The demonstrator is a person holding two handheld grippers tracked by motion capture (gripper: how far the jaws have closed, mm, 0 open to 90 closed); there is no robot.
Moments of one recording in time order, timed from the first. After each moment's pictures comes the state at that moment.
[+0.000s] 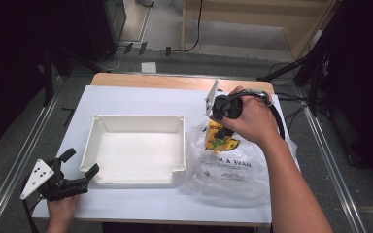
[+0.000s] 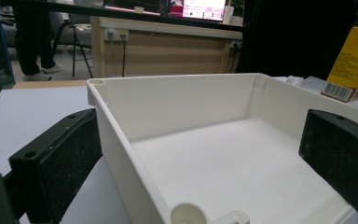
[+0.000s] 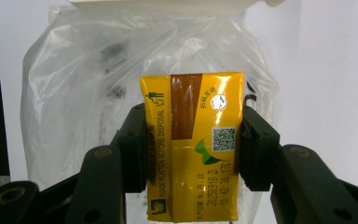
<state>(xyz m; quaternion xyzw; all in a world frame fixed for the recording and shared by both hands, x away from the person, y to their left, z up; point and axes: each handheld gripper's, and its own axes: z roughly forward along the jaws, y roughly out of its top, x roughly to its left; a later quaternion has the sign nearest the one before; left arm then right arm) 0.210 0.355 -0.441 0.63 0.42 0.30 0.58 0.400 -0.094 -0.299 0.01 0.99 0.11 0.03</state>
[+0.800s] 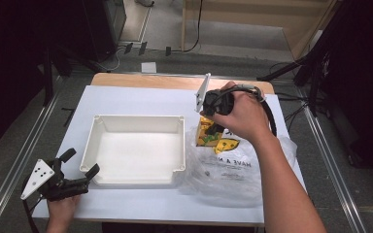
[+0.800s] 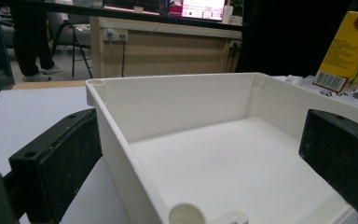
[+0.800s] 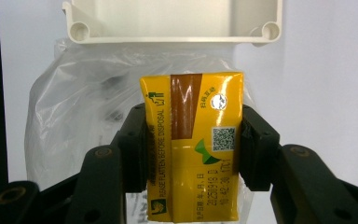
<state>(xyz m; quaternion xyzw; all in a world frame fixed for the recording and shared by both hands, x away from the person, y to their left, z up) 0.210 0.354 -0.441 0.63 0.42 0.30 0.58 0.399 -0.072 -0.284 0.00 0.99 0.13 0.04</state>
